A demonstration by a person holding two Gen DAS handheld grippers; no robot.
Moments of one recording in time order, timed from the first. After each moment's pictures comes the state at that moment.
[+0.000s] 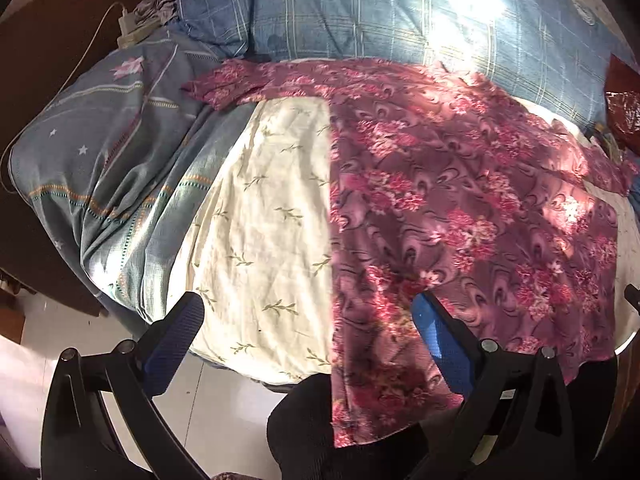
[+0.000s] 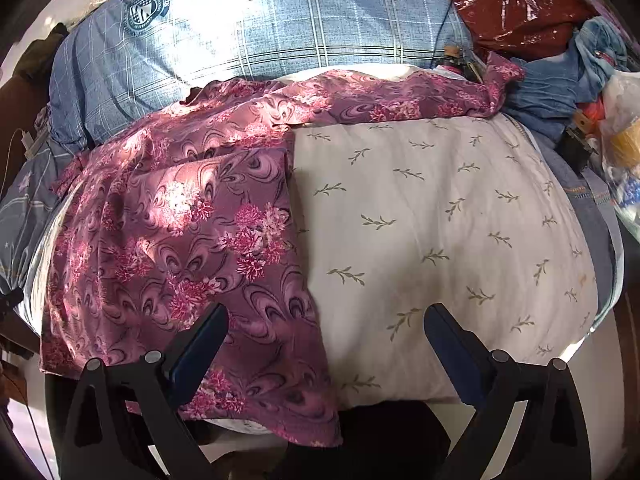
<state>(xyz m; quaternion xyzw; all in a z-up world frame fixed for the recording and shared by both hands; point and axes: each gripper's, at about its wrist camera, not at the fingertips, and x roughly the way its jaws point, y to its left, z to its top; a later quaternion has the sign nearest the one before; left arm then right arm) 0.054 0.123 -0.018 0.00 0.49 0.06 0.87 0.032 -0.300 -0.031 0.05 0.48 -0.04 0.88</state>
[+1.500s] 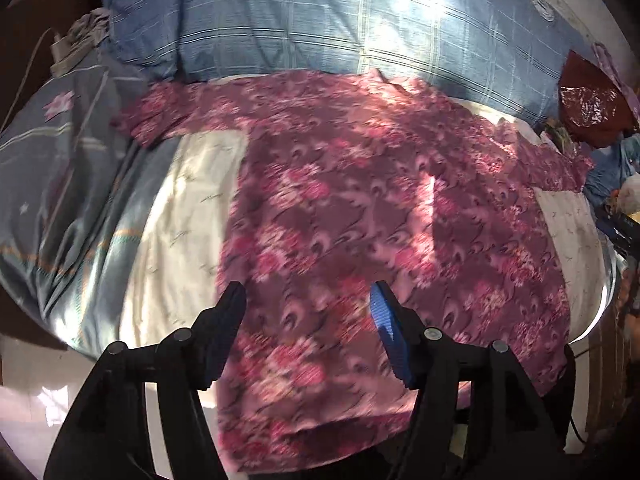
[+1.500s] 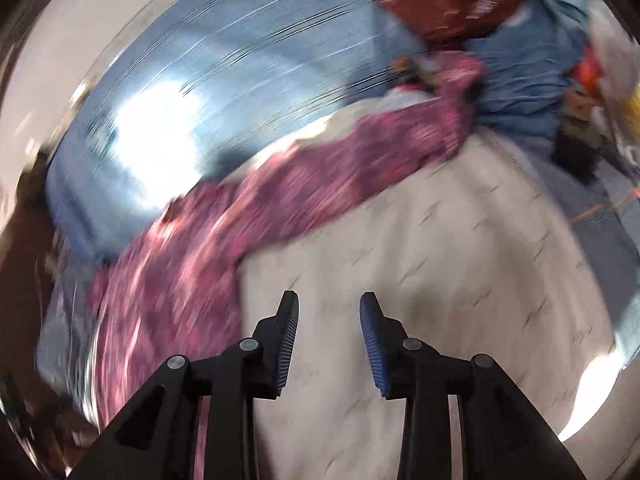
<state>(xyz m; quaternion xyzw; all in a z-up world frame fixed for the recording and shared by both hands) 0.123 0.074 0.014 0.00 0.50 -0.06 0.87 0.114 -0.461 0.002 0.26 0.38 -0.08 0.89</state>
